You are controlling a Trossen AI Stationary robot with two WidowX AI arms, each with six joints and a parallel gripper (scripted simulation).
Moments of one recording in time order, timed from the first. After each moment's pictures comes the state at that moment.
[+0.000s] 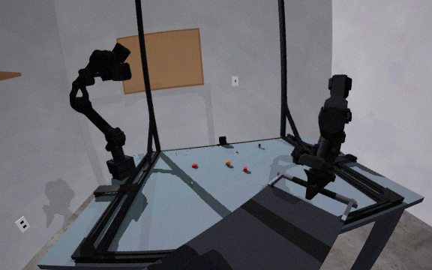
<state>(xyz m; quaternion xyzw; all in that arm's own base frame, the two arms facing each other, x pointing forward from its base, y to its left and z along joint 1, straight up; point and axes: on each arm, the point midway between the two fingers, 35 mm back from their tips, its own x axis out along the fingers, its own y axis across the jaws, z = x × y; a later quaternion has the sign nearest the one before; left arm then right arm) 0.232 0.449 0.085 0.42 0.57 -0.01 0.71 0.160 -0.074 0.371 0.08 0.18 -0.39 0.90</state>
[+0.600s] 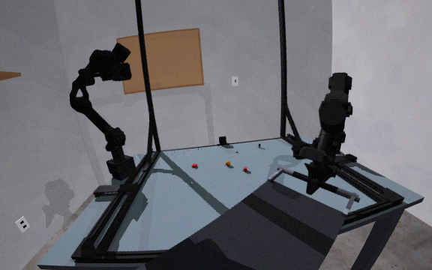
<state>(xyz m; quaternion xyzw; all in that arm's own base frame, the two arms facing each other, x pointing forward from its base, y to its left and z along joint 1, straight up) 0.233 0.451 0.104 0.42 0.57 -0.01 0.71 0.161 -0.074 0.371 0.07 0.18 -0.39 0.90</state>
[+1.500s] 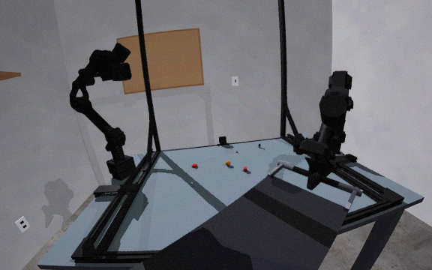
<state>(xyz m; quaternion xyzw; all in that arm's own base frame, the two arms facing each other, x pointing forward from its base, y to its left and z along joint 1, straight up) 0.234 0.452 0.121 0.42 0.57 0.00 0.71 0.161 -0.074 0.371 0.08 0.18 -0.39 0.90</state>
